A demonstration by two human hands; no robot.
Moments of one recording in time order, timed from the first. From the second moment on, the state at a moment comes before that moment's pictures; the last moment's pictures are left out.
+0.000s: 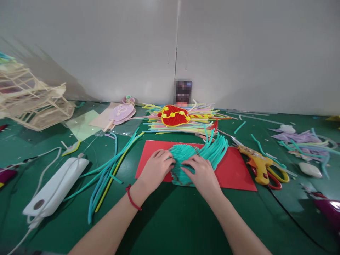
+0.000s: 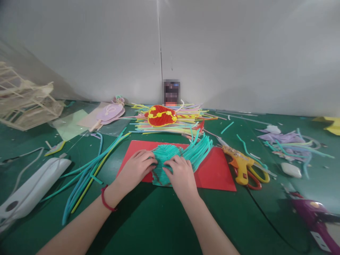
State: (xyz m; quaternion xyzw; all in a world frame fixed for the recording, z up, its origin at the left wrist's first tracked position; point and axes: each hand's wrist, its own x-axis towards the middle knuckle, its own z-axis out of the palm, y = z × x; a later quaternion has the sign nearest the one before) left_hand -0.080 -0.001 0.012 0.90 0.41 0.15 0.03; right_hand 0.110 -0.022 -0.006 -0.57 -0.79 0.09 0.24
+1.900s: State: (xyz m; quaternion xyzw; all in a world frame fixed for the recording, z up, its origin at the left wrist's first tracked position) left_hand -0.076 0.002 0.016 0.92 0.38 0.12 -0.02; right_hand 0.109 -0.019 -0.008 -0.56 -0.78 0.11 0.23
